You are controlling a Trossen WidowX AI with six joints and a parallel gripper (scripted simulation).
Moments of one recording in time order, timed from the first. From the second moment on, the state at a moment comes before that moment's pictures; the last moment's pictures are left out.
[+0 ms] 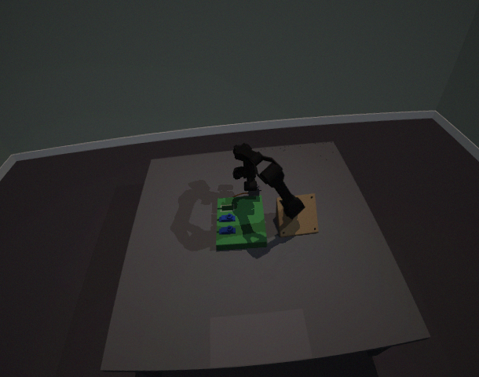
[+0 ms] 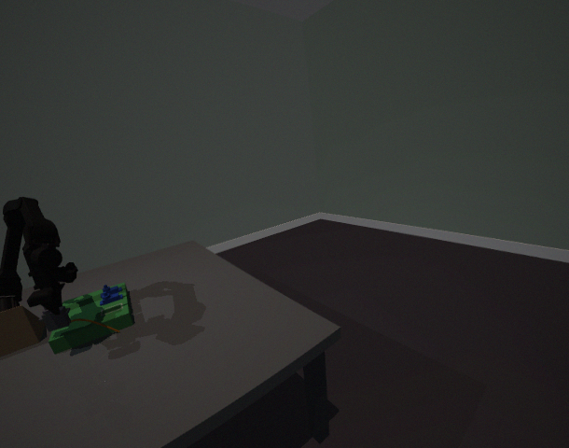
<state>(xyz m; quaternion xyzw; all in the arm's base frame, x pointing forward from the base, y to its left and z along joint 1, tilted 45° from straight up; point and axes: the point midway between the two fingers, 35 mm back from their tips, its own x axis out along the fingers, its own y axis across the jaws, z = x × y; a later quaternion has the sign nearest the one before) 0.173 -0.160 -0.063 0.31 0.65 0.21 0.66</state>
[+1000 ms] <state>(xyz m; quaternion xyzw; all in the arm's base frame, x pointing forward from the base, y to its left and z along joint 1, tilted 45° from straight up) 0.216 -0.123 -0.023 0.31 0.65 0.21 0.66</state>
